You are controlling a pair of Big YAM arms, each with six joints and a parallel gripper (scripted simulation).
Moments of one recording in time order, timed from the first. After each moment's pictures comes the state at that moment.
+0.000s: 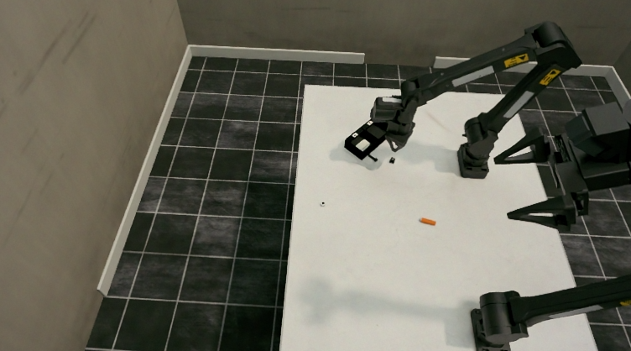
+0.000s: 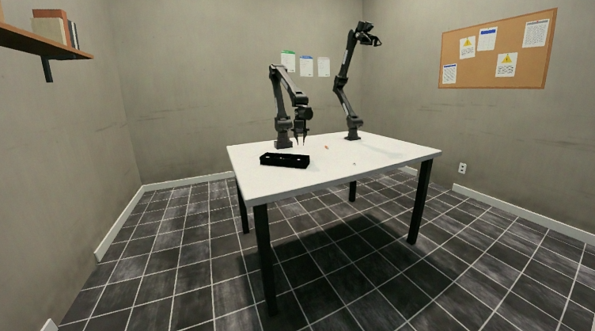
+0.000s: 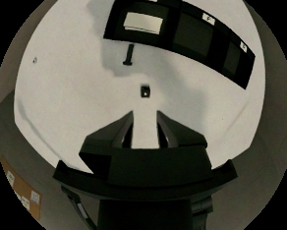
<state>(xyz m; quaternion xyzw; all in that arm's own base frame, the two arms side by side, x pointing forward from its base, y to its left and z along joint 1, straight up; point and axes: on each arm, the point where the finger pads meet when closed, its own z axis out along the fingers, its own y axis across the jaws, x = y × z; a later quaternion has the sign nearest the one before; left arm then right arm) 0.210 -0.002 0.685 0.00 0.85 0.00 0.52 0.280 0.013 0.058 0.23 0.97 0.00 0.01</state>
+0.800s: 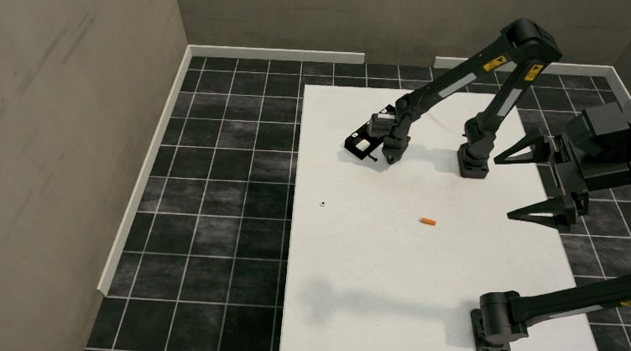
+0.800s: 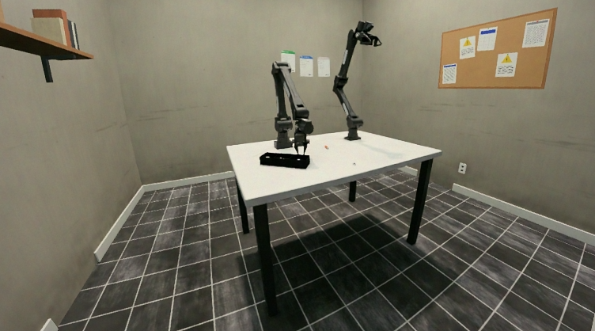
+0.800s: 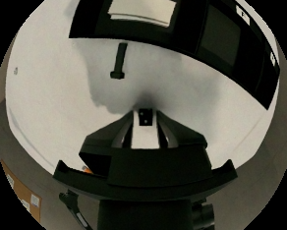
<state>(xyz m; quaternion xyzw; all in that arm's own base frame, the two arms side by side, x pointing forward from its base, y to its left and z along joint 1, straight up) 0.210 -0.002 0.685 0.00 0.85 0.00 0.52 0.281 0.013 -0.013 0.23 0.97 0.00 0.00</state>
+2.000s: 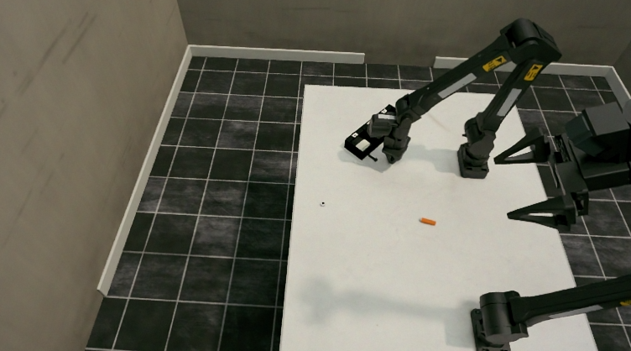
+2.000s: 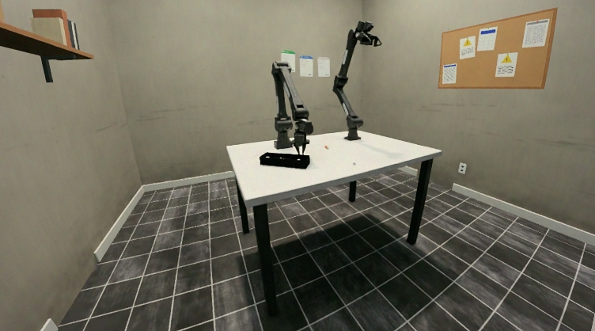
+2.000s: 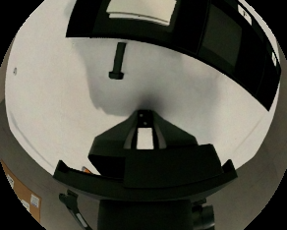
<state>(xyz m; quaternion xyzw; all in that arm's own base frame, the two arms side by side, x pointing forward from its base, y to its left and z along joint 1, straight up) 0.210 -0.002 0.685 0.00 0.85 0.00 0.52 0.280 0.013 -0.015 0.23 0.97 0.00 0.00</state>
